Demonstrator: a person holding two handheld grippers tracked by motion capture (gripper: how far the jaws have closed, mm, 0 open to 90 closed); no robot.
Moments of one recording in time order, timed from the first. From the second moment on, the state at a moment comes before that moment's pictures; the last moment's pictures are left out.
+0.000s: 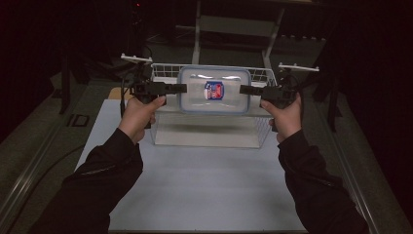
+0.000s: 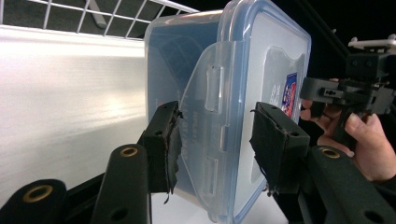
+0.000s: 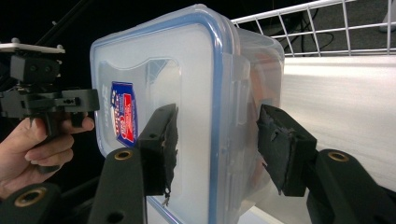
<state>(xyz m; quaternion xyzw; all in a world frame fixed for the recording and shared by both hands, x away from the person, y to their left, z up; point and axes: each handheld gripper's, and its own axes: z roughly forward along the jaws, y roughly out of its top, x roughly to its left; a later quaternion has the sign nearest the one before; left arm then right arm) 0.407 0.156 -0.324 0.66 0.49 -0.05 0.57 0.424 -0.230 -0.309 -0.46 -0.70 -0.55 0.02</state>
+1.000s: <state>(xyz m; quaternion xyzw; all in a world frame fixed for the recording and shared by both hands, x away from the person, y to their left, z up) 0.443 0.155 -0.337 0.63 0.53 -0.05 0.56 0.464 -0.215 -0.314 -0.53 -0.68 -0.51 0.00</state>
